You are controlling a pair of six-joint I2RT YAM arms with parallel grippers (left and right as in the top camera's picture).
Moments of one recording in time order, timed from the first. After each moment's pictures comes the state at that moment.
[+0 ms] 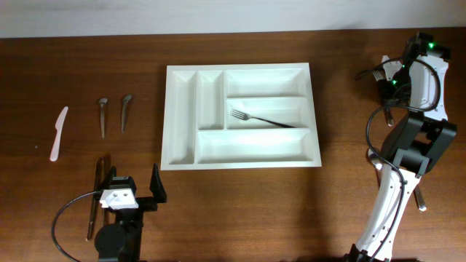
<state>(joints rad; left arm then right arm) 0.01 0.01 0.01 -0.08 -0.01 -0.07 -0.38 2.71 2.55 -1.35 0.04 -0.46</state>
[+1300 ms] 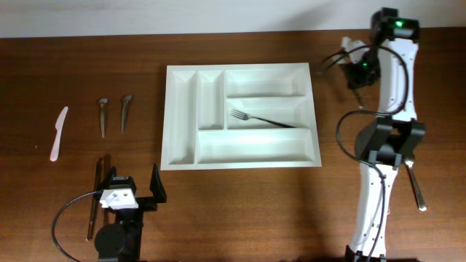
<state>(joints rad) 0.01 0.01 0.01 -0.08 -0.01 -0.07 -0.16 2.72 2.87 -1.65 -0.09 -0.59</state>
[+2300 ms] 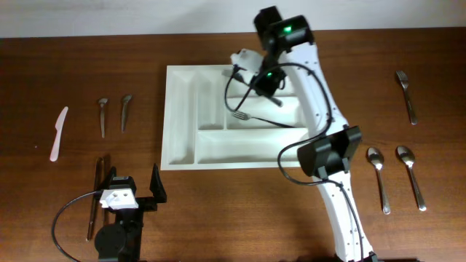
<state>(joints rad) 0.01 0.01 0.01 -0.08 -0.01 -0.07 0.36 2.63 2.89 -1.69 -0.16 -0.71</state>
